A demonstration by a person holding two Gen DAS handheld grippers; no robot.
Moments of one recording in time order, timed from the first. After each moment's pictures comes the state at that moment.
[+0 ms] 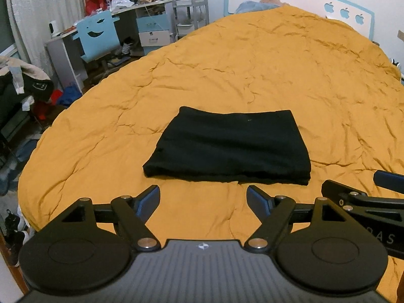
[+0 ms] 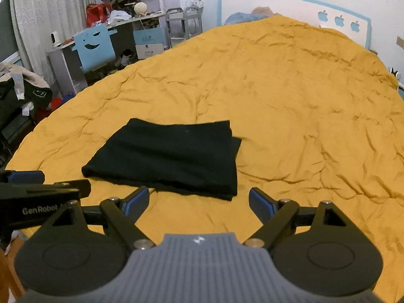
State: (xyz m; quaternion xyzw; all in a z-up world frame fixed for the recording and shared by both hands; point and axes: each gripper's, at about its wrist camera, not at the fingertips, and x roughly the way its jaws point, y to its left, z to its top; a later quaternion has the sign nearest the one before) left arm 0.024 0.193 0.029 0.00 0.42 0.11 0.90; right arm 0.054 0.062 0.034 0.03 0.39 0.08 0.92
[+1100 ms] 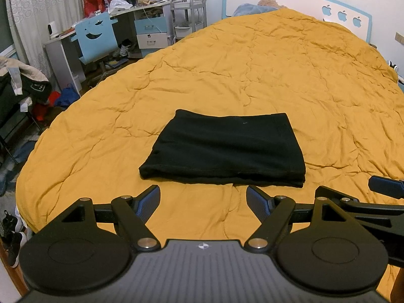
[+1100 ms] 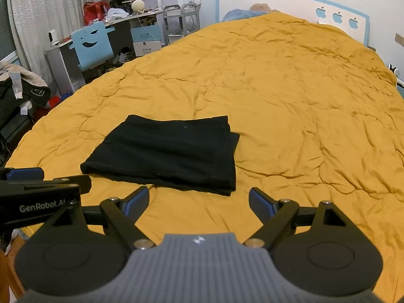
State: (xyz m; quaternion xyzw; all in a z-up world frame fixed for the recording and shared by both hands) left arm 0.019 0.187 0.032 -0.01 0.42 0.11 0.90; right arm 0.051 0.059 0.035 0.03 0.39 0.07 0.92
